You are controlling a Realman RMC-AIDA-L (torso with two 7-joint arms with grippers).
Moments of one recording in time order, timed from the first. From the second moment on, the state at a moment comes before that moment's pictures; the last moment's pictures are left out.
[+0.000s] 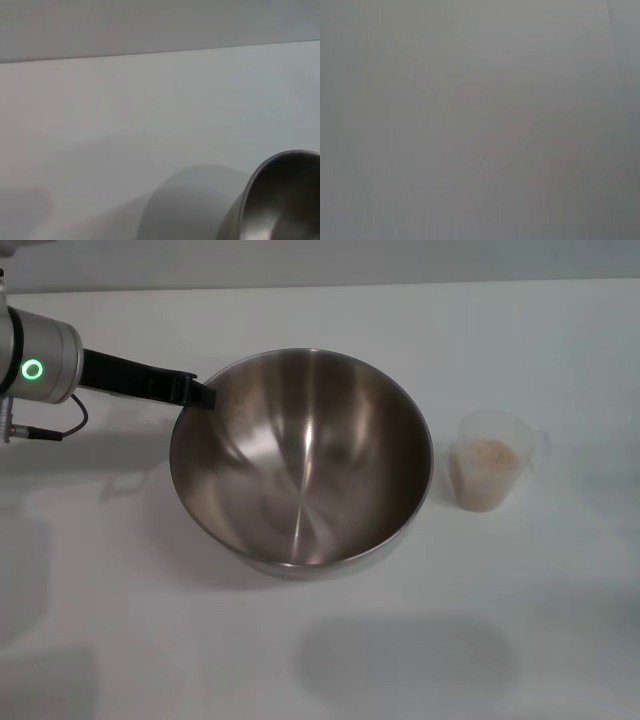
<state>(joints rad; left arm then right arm) -0.66 -2.07 -2.11 -1.05 2.36 -1.31 0.64 0.31 2.08 -0.05 0.04 -0.96 -1.49 0.12</state>
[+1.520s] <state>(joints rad) -0.59 -2.06 -2.08 -1.25 2.34 -1.17 0.68 0.30 2.08 -0.05 0.04 -0.96 -1.49 0.12</state>
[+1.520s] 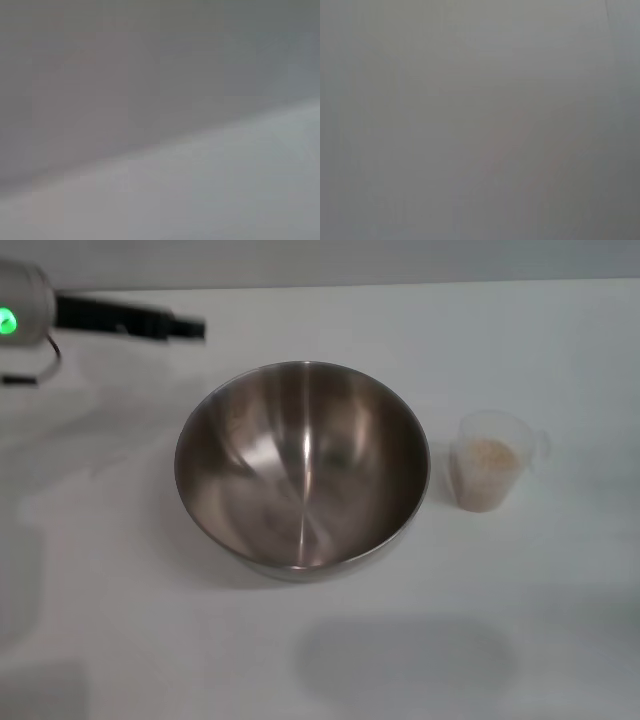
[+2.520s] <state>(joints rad) -0.25 -2.06 -1.37 -0.80 2.47 1.05 0.43 0.29 2.08 -0.18 0.04 -0.96 -1.52 0.12</state>
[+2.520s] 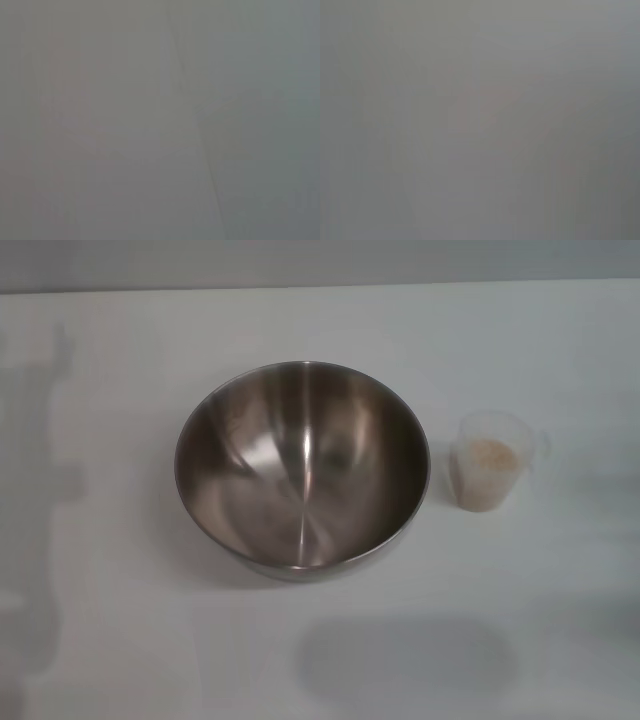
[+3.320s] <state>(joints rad) -0.28 -2.07 -1.43 -0.36 2.67 1.22 0.15 0.24 2.09 -0.59 0.26 -0.98 -1.56 0.01</state>
